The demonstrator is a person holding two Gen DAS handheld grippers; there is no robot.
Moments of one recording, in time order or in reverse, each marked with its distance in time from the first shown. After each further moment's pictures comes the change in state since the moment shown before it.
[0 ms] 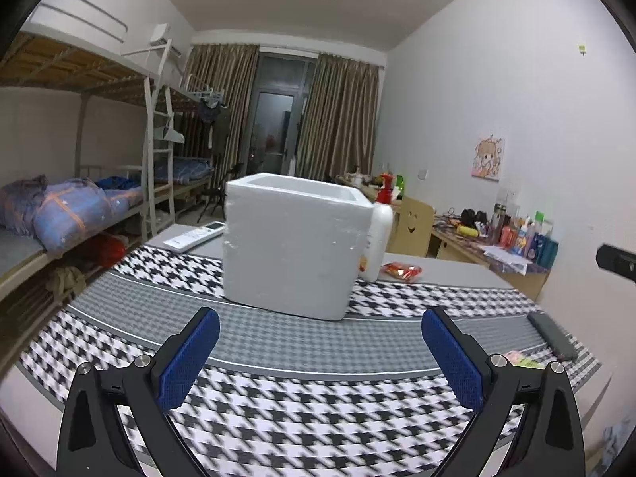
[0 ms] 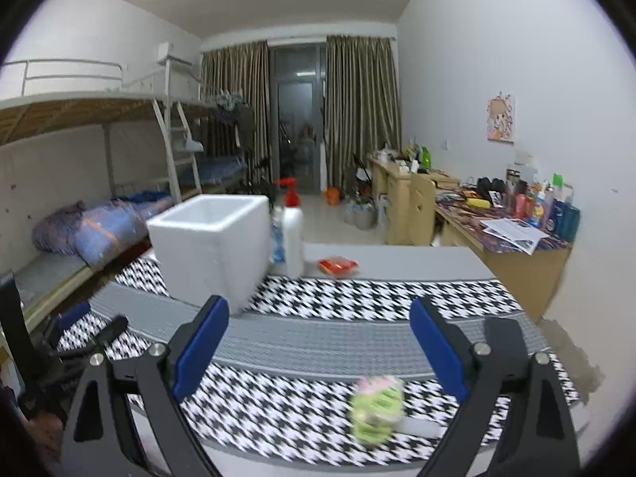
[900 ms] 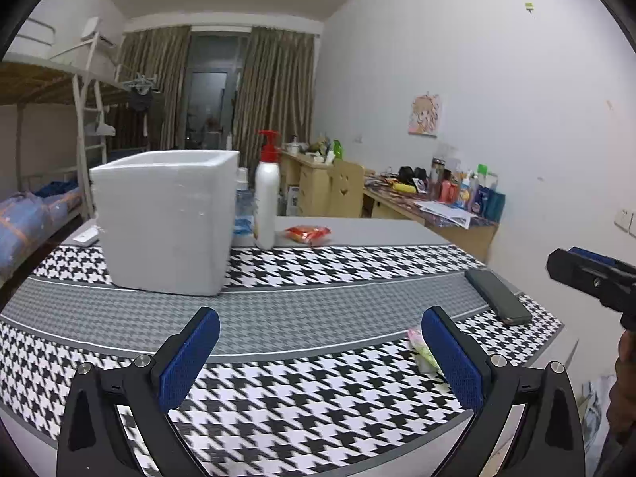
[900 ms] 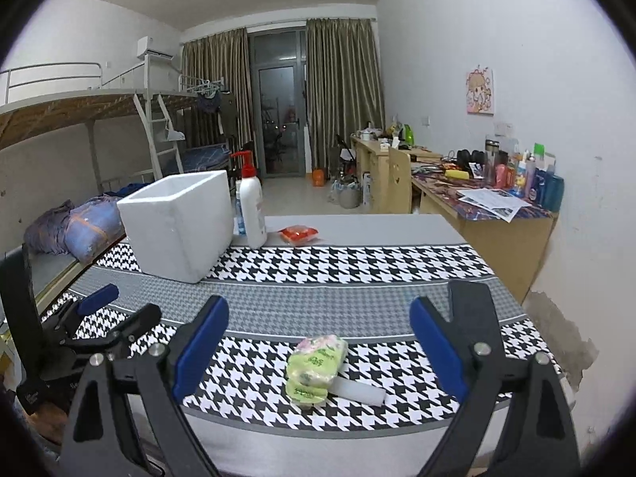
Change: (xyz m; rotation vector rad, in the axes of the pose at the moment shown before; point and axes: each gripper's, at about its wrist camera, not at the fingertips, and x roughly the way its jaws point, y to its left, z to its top) left arm 0.026 -0.106 -0.019 0.125 0.120 -0.190; right arm -0.007 -0.053 -0.036 0.055 0.051 -0.003
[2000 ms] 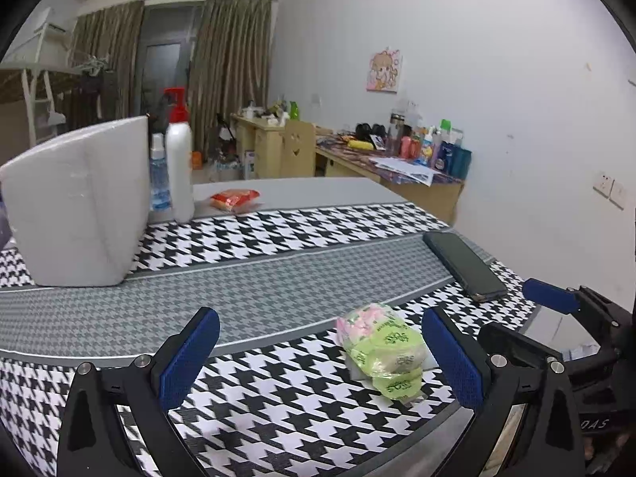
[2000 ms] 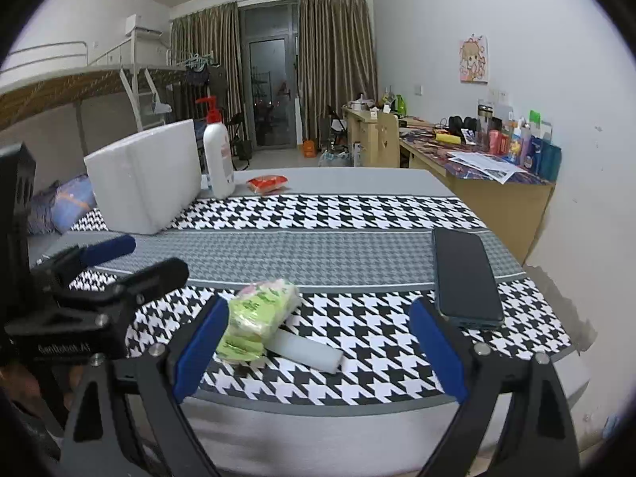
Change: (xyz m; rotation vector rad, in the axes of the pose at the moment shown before) left arm 0.066 -0.059 -0.005 0.061 0.159 -0.138; right arm 0.037 -0.042 -0.044 0.000 0.102 -0.023
